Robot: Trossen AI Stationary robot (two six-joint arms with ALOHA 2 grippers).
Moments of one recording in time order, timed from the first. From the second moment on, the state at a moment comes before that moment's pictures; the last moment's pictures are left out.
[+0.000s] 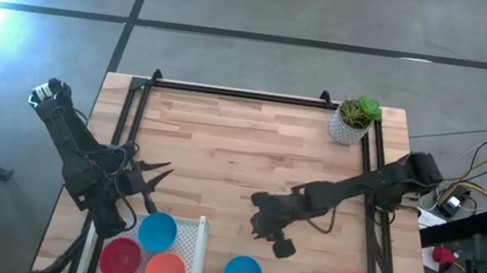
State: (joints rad) left arm -0.91 1.11 0.93 -1.02 -1.39 -0.85; right arm 0.32 1.71 1.18 -0.36 -0.22 -0.03
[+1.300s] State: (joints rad) left arm -0.91 1.11 0.93 -1.01 -1.36 -0.87; right arm 0.40 1.94 1.29 -0.33 -0.30 0.32
